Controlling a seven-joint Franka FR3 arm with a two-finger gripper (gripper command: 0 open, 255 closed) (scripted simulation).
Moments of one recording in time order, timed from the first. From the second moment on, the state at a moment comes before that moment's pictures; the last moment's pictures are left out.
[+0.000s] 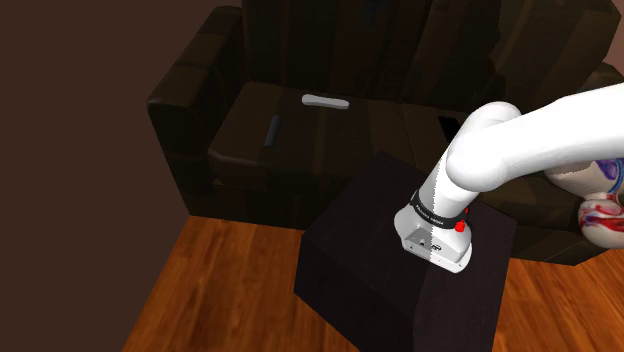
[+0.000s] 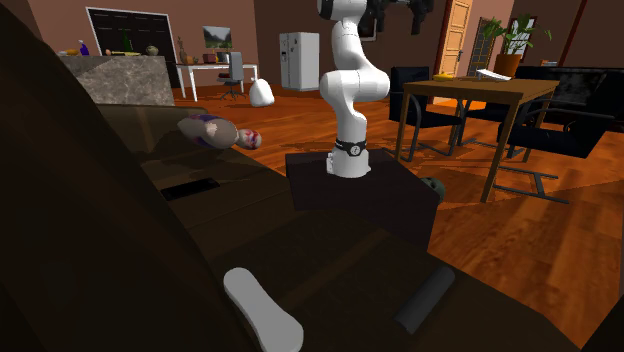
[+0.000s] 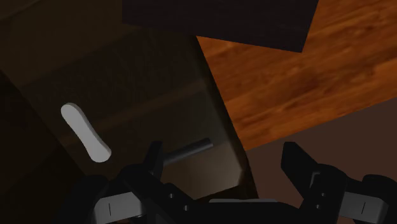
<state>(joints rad) -0.01 -0.81 0.01 -2.27 -0.02 1.54 -0.14</state>
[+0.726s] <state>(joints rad) -0.03 -0.68 -0.15 -2.38 -0.10 1.77 -0.34</state>
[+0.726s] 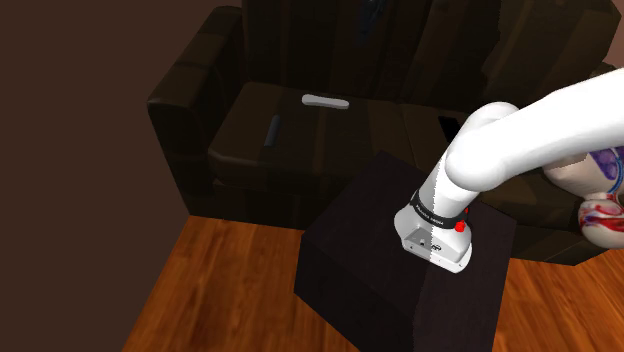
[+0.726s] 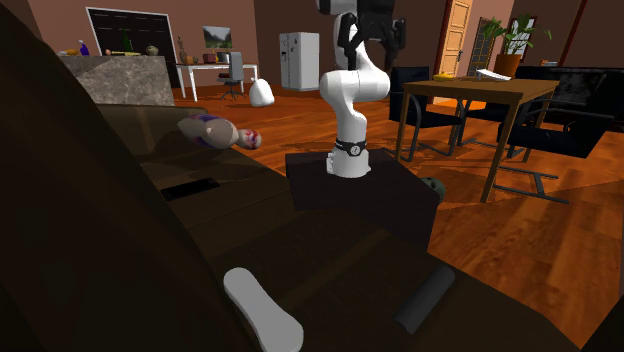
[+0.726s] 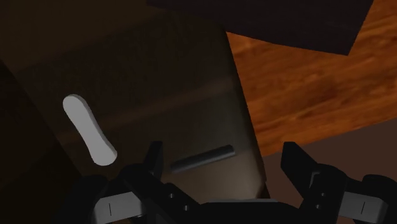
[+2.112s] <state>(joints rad) -0.02 0.02 -0.45 -2.21 0.04 2.25 -0.88</state>
